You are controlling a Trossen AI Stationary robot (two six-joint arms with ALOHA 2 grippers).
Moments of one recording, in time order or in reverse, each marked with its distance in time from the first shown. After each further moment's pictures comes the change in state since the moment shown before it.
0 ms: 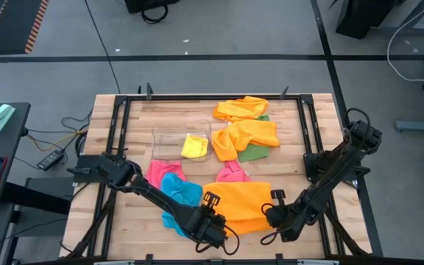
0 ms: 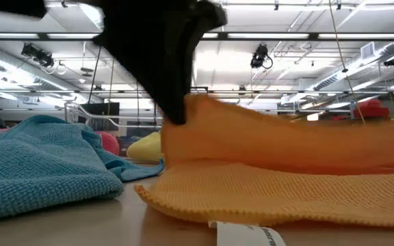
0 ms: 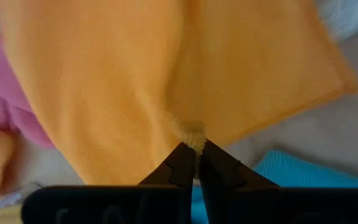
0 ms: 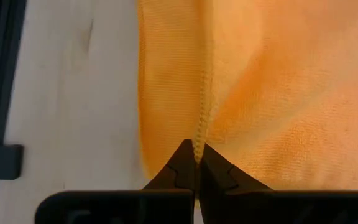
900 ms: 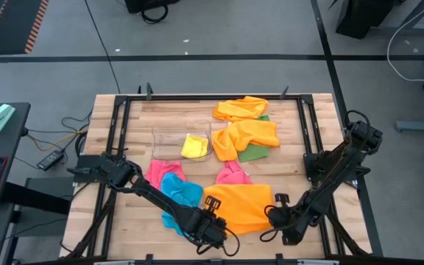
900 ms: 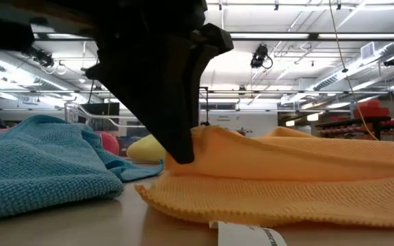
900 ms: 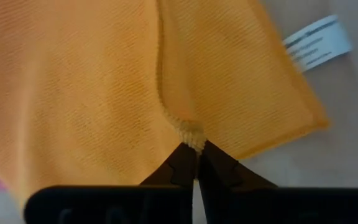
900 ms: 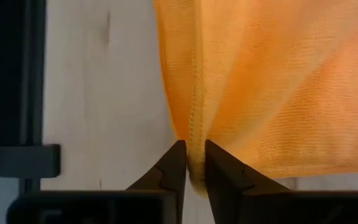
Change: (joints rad) left arm -0.003 0.000 -0.092 0.194 0.087 0.011; right arm 0.033 0.001 -0.037 0.074 -0.053 0.161
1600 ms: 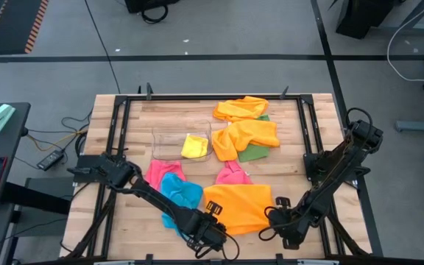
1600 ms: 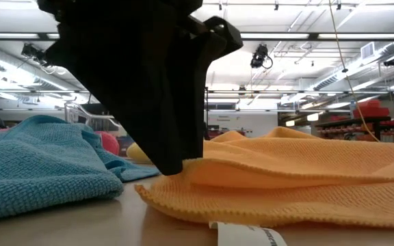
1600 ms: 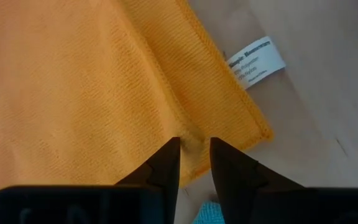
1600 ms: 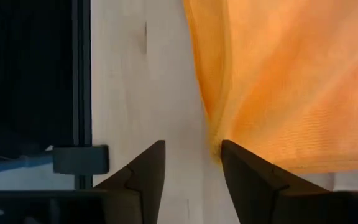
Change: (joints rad) left arm -0.013 0.000 0.000 0.046 0.076 0.056; right arm 0.000 -0.015 0.050 -0.010 -0.060 0.048
